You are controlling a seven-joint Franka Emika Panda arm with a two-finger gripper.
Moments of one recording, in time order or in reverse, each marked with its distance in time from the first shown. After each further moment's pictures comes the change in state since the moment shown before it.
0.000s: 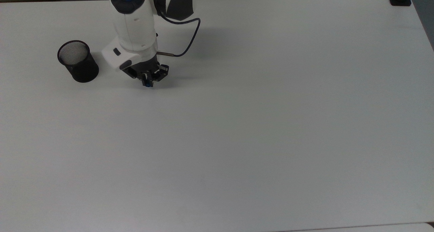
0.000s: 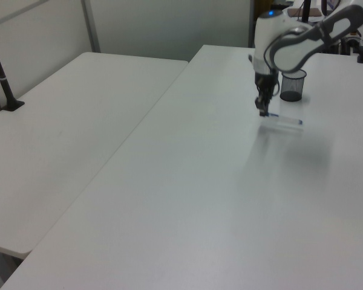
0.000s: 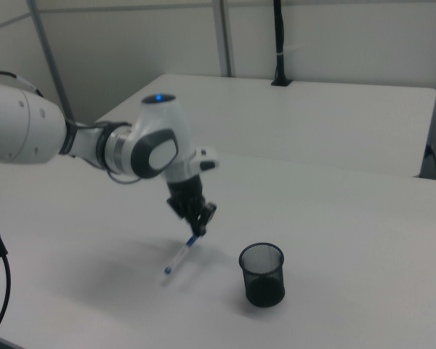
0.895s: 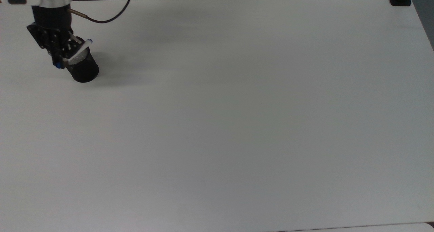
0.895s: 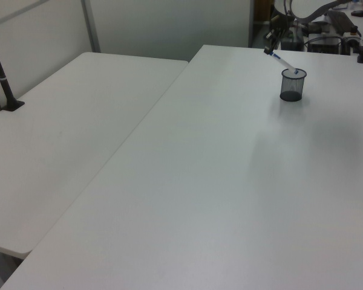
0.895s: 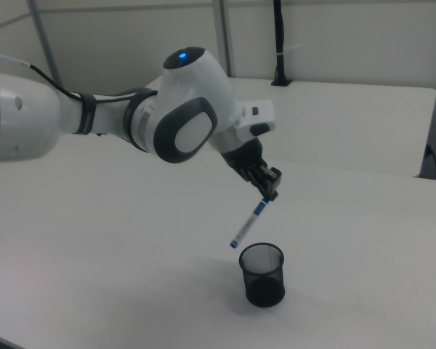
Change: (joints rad) arm -0.205 -0.122 -0.062 0.091 0.000 0.148 -0.006
